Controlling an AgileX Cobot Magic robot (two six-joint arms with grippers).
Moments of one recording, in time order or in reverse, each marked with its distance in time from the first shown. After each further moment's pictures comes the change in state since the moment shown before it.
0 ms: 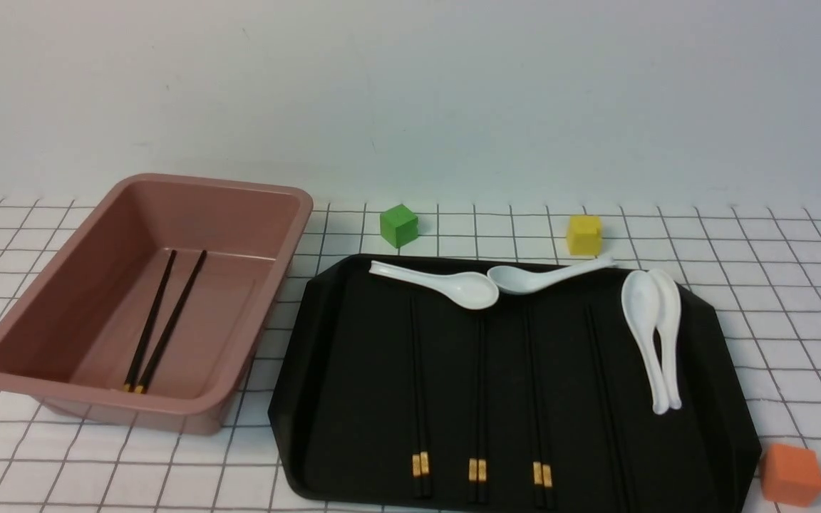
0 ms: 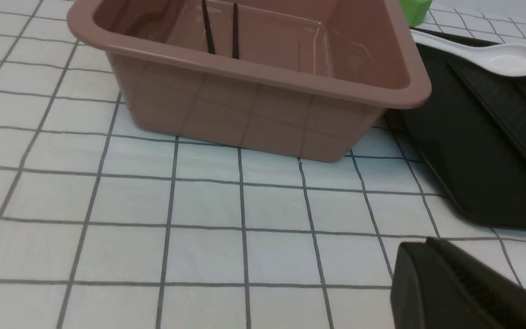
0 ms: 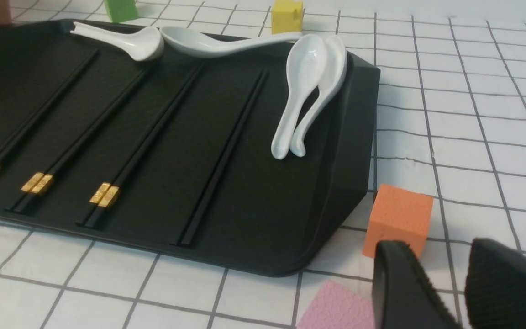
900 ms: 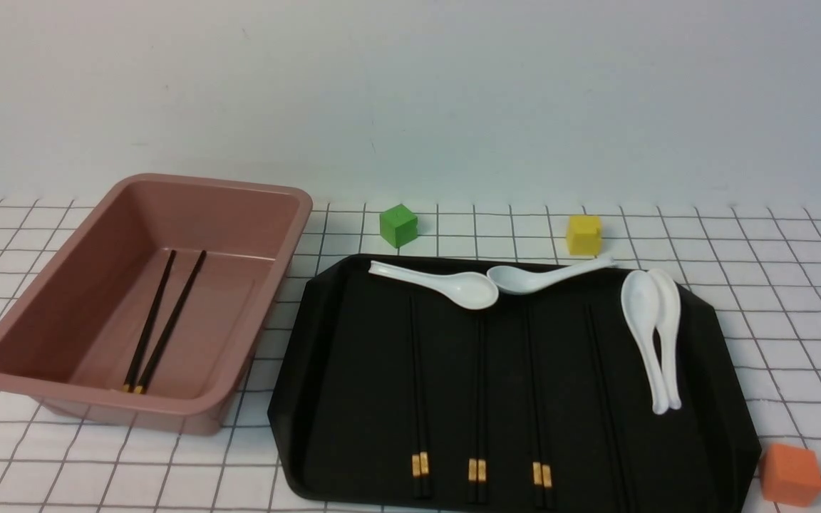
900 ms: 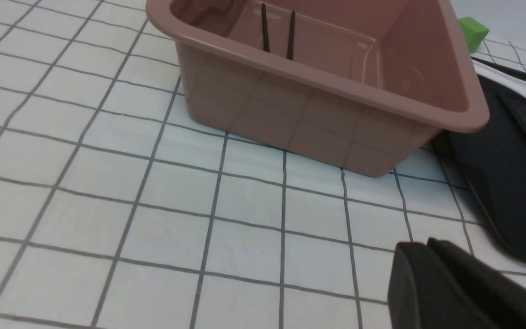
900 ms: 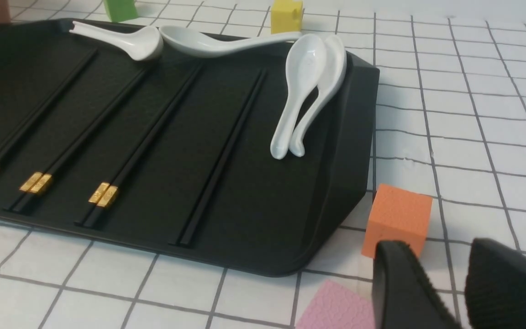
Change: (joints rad) right arm 0.000 0.000 0.000 0.000 0.000 -0.003; left arm 0.101 0.000 0.000 0.000 0.001 -0.044
